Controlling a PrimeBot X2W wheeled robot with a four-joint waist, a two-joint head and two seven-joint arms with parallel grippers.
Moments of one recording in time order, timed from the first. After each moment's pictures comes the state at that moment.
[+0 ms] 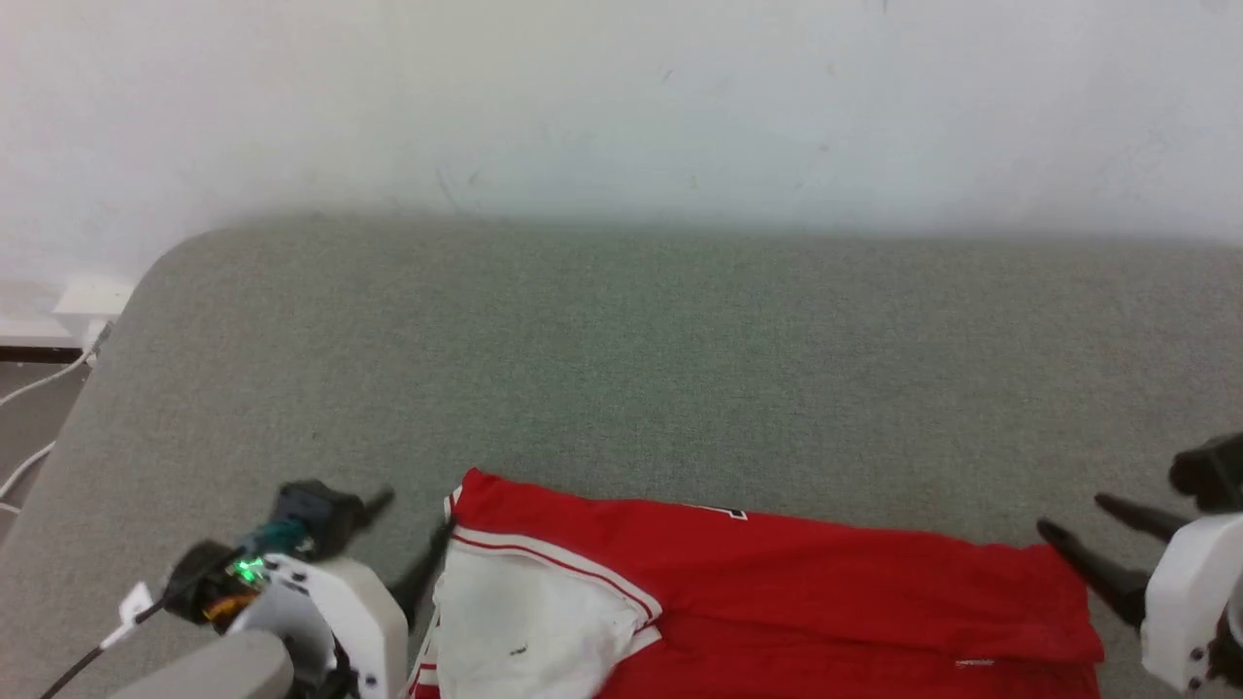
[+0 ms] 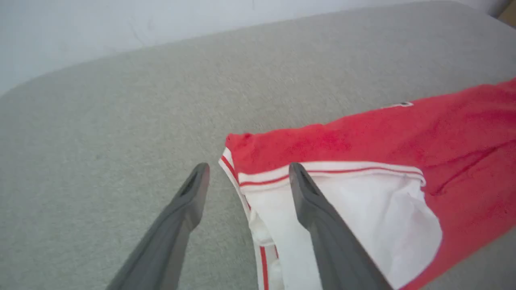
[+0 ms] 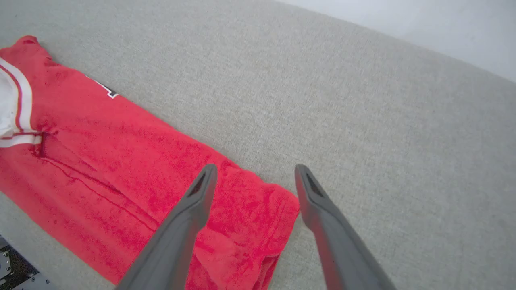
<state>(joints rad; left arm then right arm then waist) -0.49 0.79 -1.18 0.16 -1.03 0.18 -0.10 -0.14 -0.79 0.46 0.15 0.81 0.13 0.26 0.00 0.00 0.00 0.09</state>
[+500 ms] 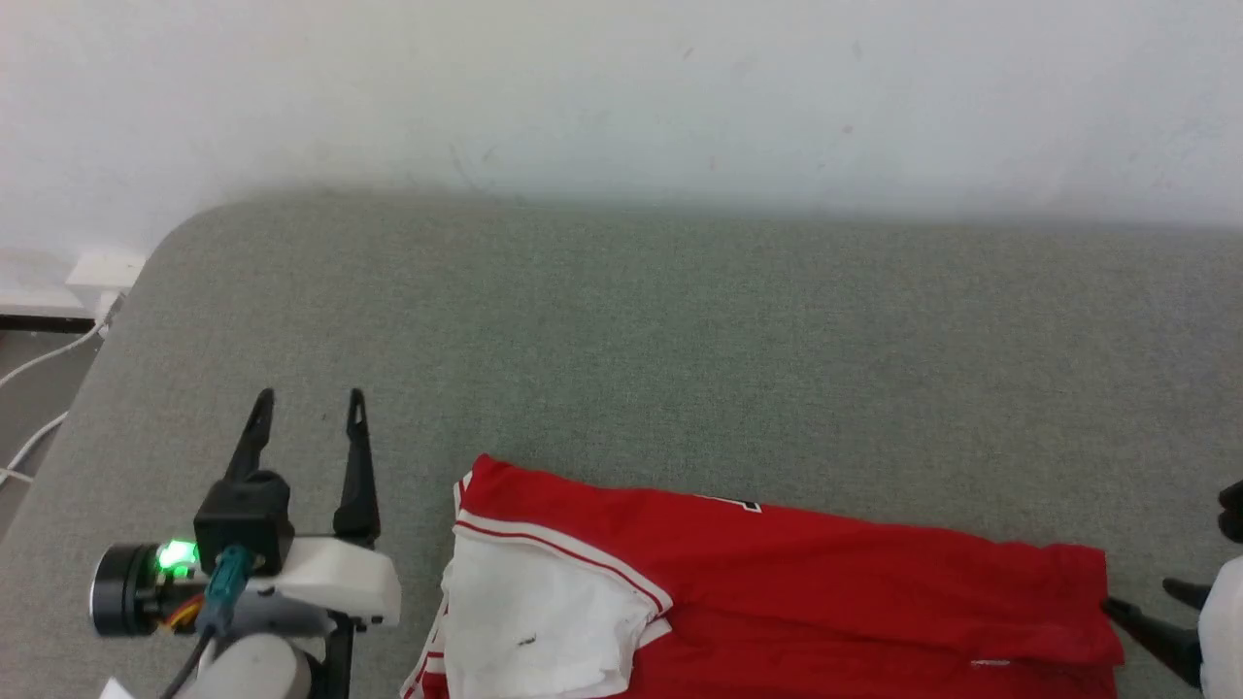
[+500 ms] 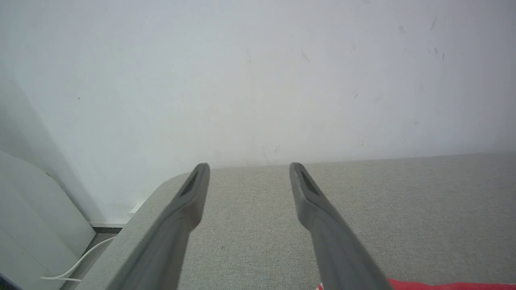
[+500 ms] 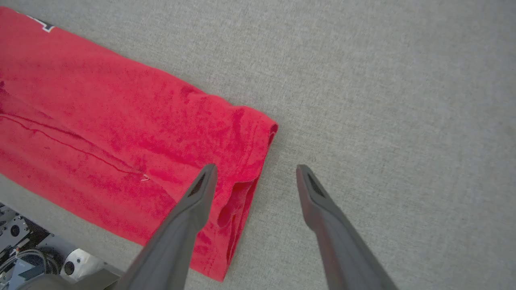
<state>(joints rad) -0.23 0.60 -0.62 0.02 -0.58 0.54 -0.26 0.00 -0.79 0.23 0.08 0.82 0.13 0.56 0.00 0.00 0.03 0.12</state>
